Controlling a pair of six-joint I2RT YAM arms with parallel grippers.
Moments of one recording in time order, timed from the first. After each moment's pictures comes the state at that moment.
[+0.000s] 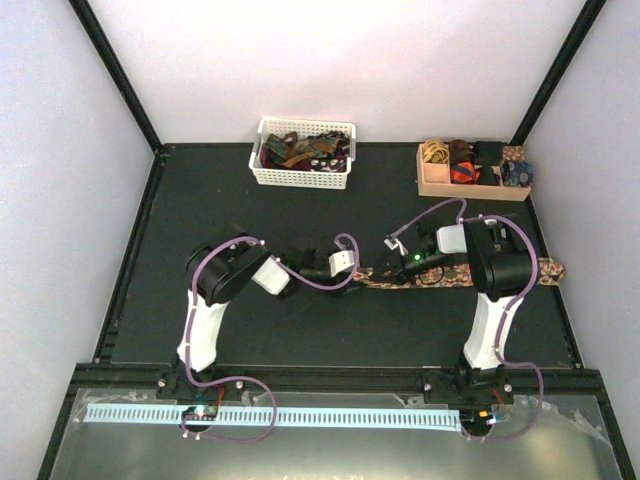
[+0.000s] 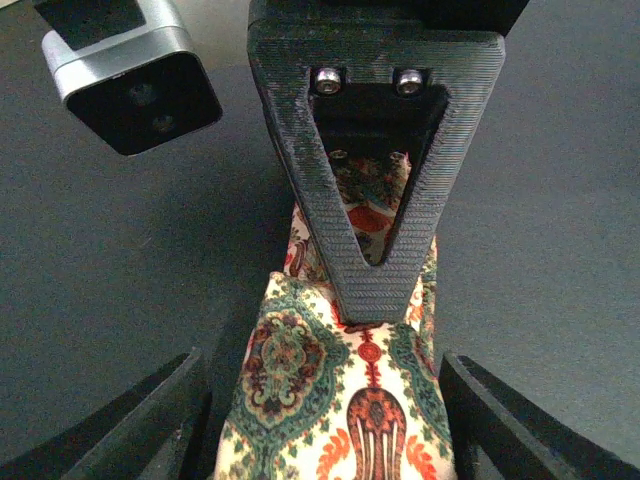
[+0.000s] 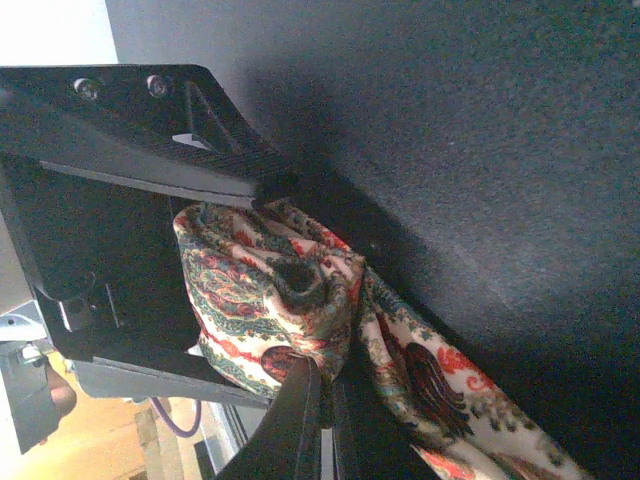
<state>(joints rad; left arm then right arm) -0.69 2.10 0.78 0.85 0.69 0.27 0.18 1.97 0.92 -0.49 -1.05 0.05</state>
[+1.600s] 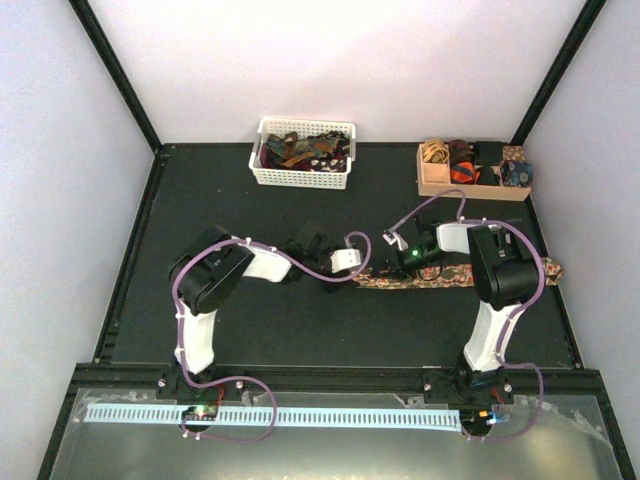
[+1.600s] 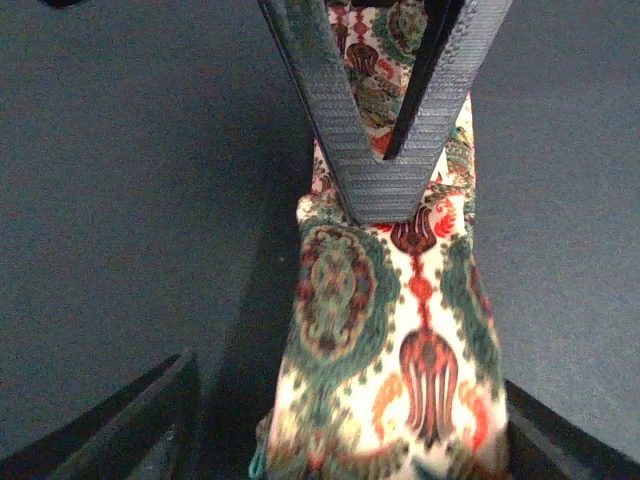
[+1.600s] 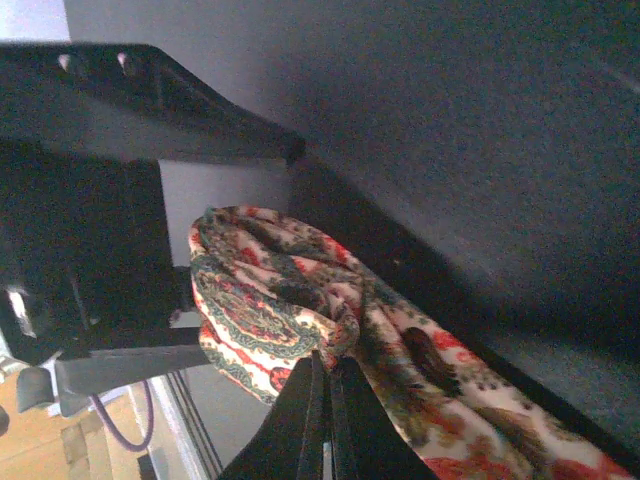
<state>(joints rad) -0.70 1.98 0.93 0.27 0.55 0.52 0.20 1.89 0.95 -0.52 -0.96 0.04</state>
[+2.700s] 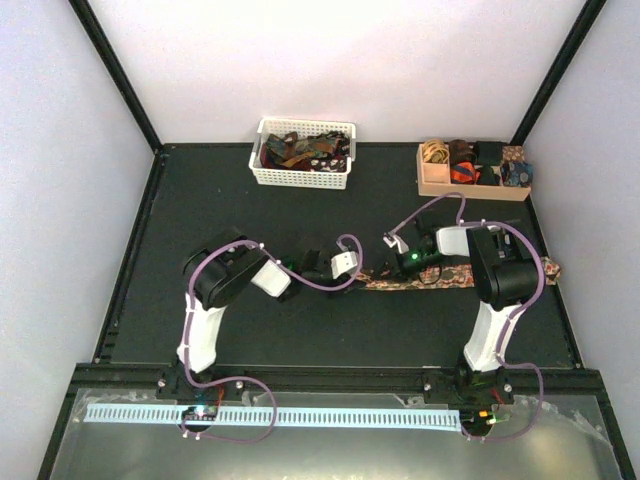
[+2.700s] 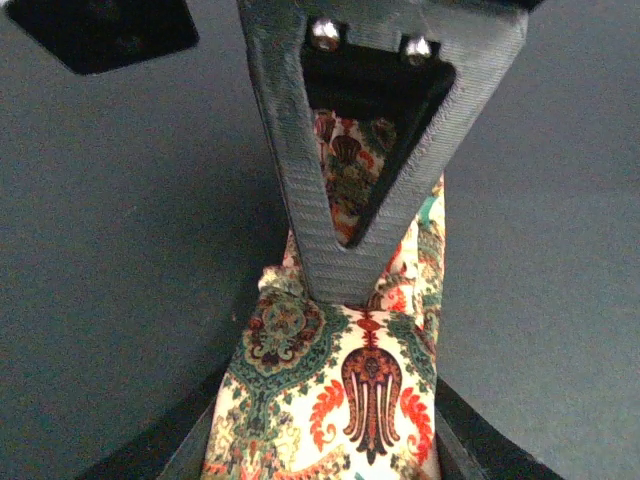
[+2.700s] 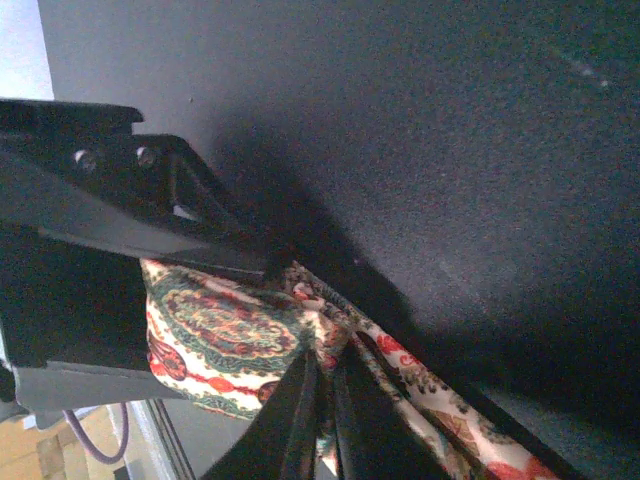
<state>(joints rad) -0.72 2.10 0.78 0.83 0.63 0.21 0.21 1.89 0.90 -0.45 -0.91 0.05</state>
